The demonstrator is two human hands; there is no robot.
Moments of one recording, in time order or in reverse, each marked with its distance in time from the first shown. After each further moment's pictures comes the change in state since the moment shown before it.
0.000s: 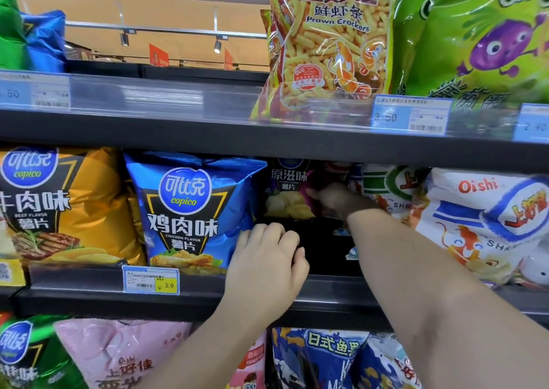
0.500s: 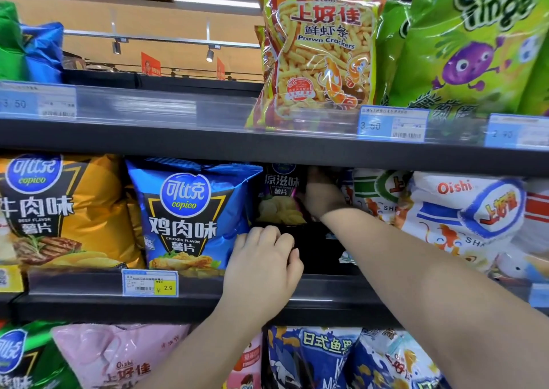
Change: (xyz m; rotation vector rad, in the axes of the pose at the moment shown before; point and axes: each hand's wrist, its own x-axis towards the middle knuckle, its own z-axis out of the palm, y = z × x) left_hand 0.000 0.001 -0.002 0.011 -0.010 0.016; right_hand -0.039 -0.020 0.002 -0.573 0.288 -0.466
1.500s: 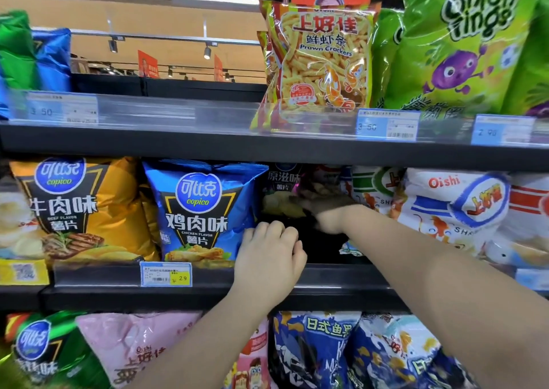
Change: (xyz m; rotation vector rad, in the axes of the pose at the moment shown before) left_hand 0.003 0.004 -0.010 -0.011 -0.141 -0.046; right_hand -0.037 0.012 -0.024 -0.533 -0.474 -0.277
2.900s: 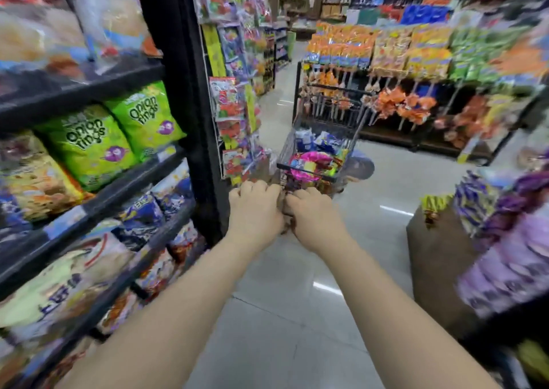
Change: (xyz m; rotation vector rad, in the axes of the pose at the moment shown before) left_hand -0.275 0.623 -0.026 -0.615 -0.429 0.877; right_hand -0.765 0.088 0.176 0.067 -0.063 1.180
